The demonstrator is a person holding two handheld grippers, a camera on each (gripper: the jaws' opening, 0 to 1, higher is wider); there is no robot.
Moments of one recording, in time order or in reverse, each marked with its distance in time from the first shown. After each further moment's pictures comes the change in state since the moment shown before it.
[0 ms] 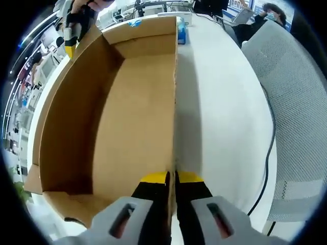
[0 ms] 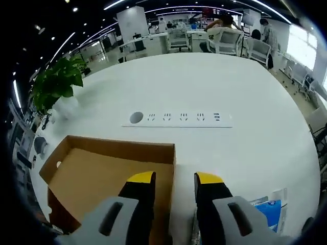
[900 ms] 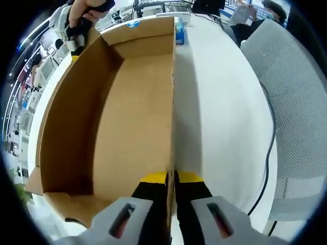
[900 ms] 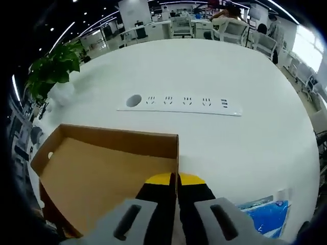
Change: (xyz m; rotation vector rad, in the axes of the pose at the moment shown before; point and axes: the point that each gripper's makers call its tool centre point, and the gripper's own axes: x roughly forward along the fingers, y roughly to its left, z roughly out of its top) left arm 0.000 0.000 -0.002 0.010 -0.003 0.003; right arm 0.033 -0.004 -0.011 -0.038 0.090 -0.013
